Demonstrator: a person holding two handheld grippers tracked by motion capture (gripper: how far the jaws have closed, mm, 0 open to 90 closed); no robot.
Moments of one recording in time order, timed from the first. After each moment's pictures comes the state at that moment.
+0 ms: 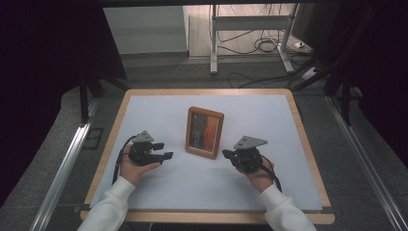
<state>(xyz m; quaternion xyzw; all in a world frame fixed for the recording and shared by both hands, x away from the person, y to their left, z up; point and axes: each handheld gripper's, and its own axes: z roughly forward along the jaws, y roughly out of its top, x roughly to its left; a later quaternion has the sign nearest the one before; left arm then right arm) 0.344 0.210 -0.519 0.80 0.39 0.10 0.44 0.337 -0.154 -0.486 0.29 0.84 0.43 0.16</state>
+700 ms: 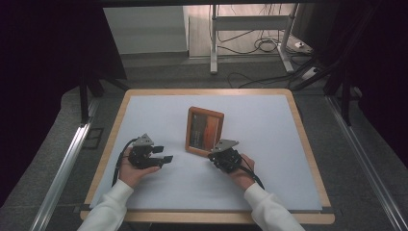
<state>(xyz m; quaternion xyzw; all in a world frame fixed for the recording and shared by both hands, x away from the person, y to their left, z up) 0.336 0.211 -0.525 0.81 0.39 0.10 0.43 0.355 -0.103 -0.523 0.25 0.88 0.37 0.16</state>
